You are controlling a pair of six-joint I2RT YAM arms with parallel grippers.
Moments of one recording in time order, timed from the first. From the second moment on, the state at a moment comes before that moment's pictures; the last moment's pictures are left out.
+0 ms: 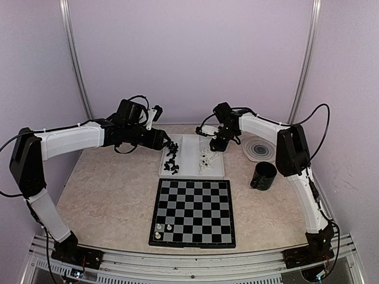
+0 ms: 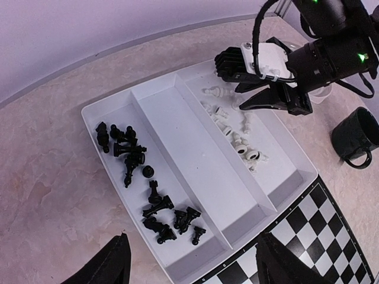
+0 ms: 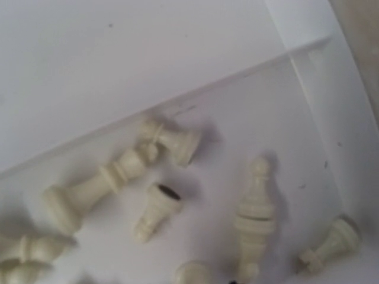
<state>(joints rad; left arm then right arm) -0.56 1.70 1.30 -0.23 0.14 -0.11 0.51 2.49 2.25 -0.79 -0.09 -0.66</state>
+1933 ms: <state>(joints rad) -0.53 1.68 1.30 -0.22 0.17 -0.17 1.15 1.99 1.47 -0.65 -0.32 -0.74</state>
